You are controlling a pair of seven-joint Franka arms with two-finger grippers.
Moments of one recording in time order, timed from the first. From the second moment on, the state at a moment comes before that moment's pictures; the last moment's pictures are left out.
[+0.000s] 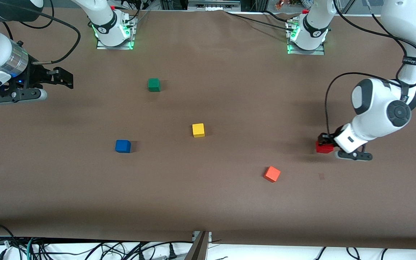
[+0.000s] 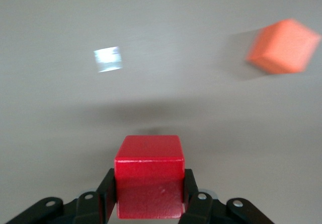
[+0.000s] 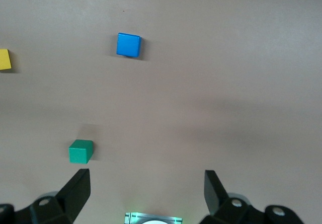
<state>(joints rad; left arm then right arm) 0.16 0.40 -0.28 -1.86 0.00 2.22 -0.04 0.21 0.04 -0.09 -1.65 -0.02 1.54 0.00</state>
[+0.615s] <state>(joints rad) -0.23 0.46 -0.30 -1.66 0.00 2.12 -0.51 0.21 0.04 -0.09 -1.65 -0.02 1.54 0.00</state>
